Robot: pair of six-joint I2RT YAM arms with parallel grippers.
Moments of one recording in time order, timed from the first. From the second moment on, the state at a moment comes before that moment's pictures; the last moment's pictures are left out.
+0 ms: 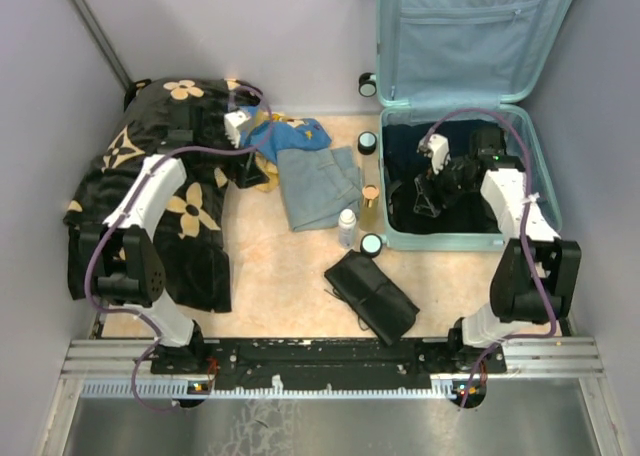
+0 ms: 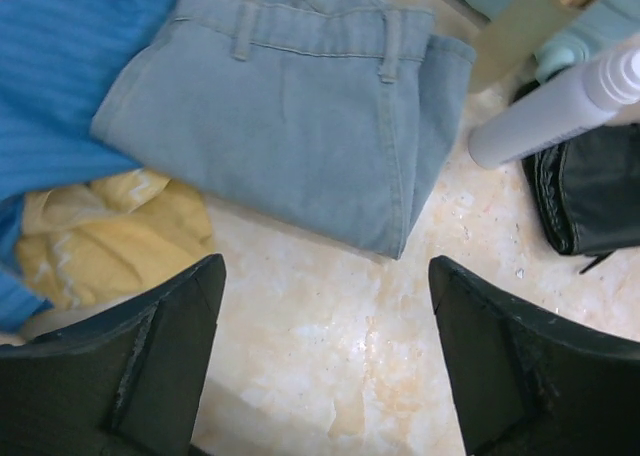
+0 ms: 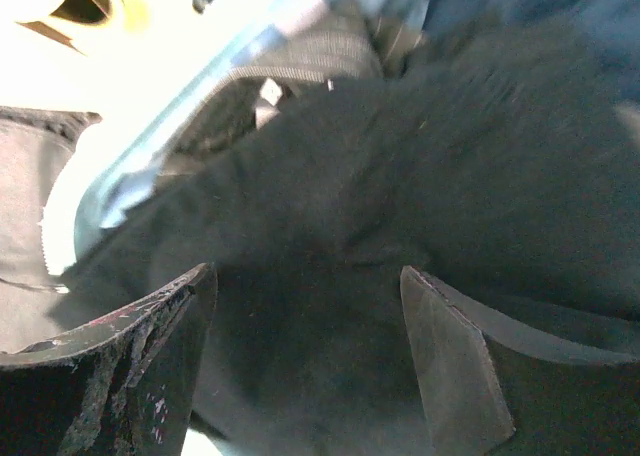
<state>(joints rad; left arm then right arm) -0.07 1.67 1.44 -0.58 0.82 0.47 -0.06 1.51 1.27 -0.82 -0.65 -0.71</state>
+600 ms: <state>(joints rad) -0.40 1.83 1.31 -0.41 0.71 0.85 -0.13 1.59 1.25 -0.72 -0.77 -0.56</state>
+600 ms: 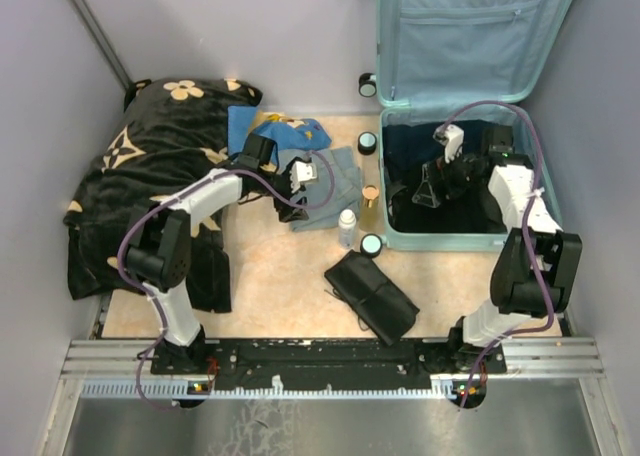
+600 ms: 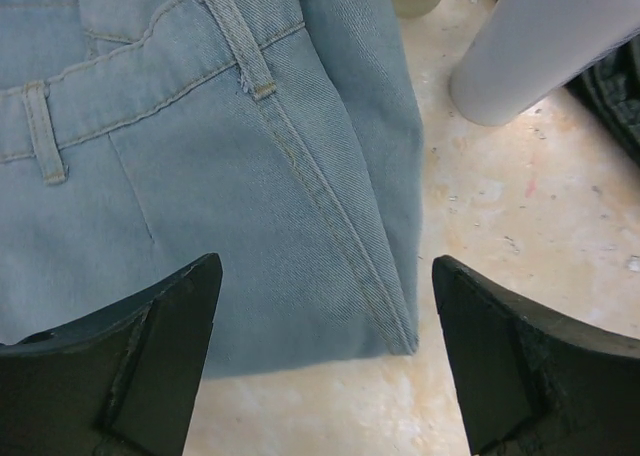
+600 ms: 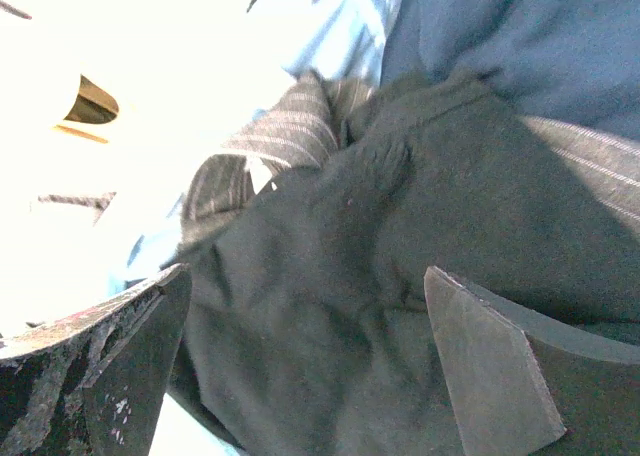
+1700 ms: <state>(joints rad) -0.44 2.20 1.71 -0.42 0.80 0.61 -0.23 1.57 1.49 -0.60 -0.74 -0.08</state>
